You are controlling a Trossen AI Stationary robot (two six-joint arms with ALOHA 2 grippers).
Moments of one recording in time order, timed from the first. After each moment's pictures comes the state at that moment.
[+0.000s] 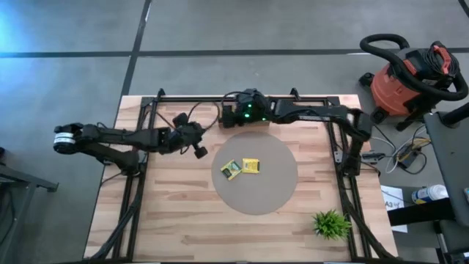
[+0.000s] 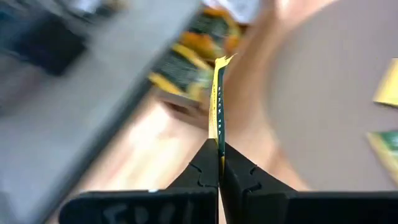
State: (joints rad) left arm 0.11 1.14 0.66 -0.19 -0.59 -0.06; right arm -0.30 1.86 1.47 -0.11 -0.14 1.00
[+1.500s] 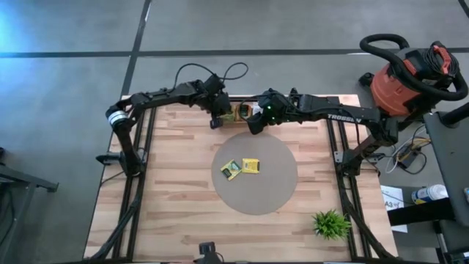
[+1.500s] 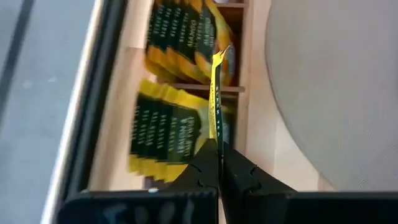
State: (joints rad) left arm 0.61 1.78 1.39 -0.60 0.15 0.46; right arm -0.27 1.58 1.45 -0.76 0.19 0.68
